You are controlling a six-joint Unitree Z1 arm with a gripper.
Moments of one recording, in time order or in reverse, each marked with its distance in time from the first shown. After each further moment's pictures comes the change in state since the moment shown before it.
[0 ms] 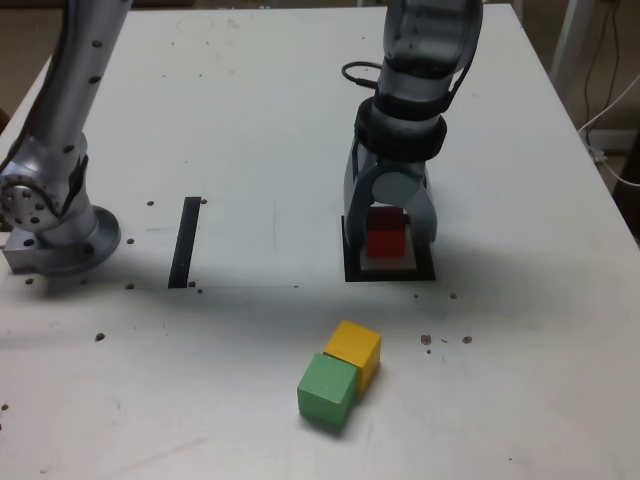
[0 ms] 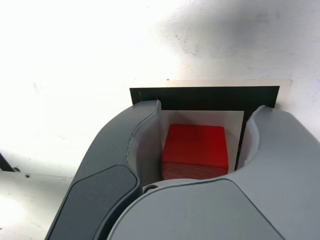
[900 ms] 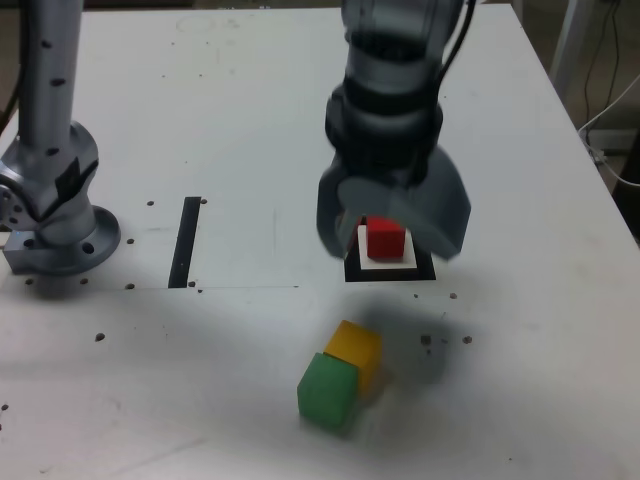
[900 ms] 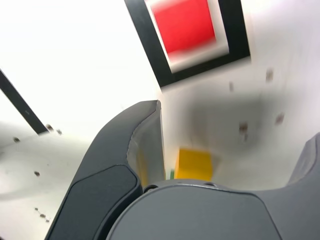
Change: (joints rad) arm -0.337 -0.127 -0.119 0.180 0.075 -0.020
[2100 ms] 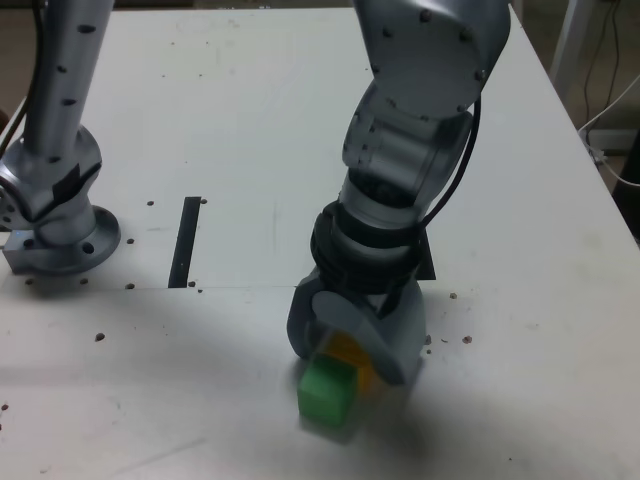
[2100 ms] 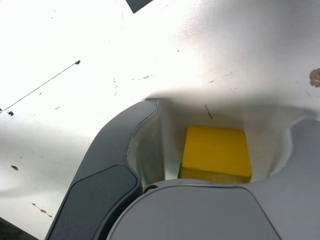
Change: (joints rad) arm -0.108 0.130 0.133 -0.164 -0.129 0.017
